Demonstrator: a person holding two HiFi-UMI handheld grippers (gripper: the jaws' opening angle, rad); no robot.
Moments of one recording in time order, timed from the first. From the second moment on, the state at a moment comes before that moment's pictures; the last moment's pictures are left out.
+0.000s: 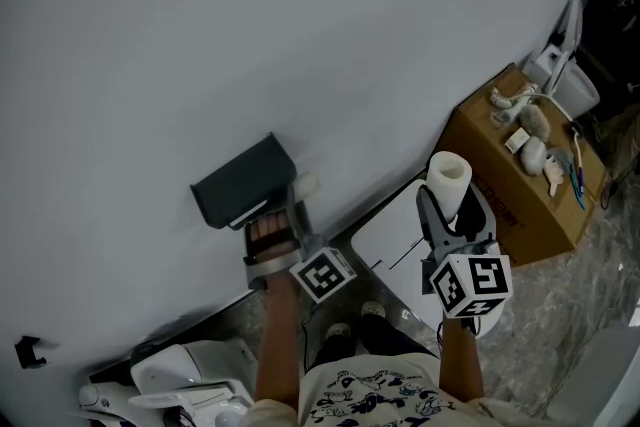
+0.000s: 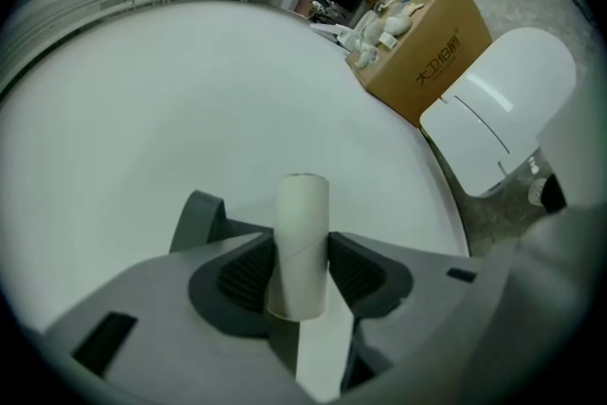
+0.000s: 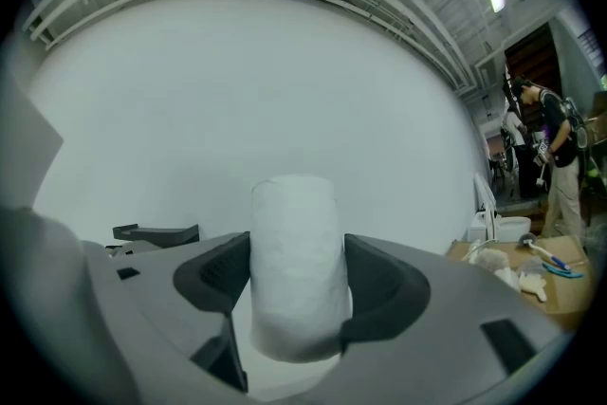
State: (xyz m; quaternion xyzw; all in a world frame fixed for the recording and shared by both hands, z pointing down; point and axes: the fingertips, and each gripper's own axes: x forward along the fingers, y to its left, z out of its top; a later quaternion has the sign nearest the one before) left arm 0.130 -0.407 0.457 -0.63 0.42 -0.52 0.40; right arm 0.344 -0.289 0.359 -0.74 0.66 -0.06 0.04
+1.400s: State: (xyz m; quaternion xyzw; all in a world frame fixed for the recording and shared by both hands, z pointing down) left arm 0.123 -0.371 0.326 -0.89 0.45 0.01 0.02; right arm 0.336 -0.313 0.360 -0.72 0.69 -0.06 0.04
